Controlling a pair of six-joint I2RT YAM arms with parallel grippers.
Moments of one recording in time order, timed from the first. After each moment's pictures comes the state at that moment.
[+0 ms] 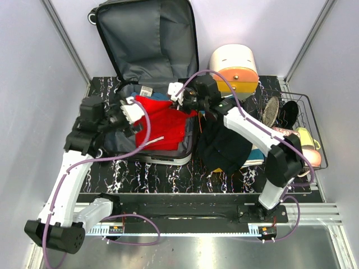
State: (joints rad) left arm -0.22 1.00 1.11 -0.57 0.51 0.92; right arm 0.64 1.77 1.52 -0.10 -0.59 -0.64
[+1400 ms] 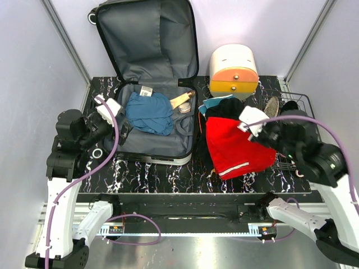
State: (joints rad) left arm -0.09 0.79 1.19 -0.69 0.46 0.42; right arm 0.60 0.84 1.50 -1.13 0.07 -0.64
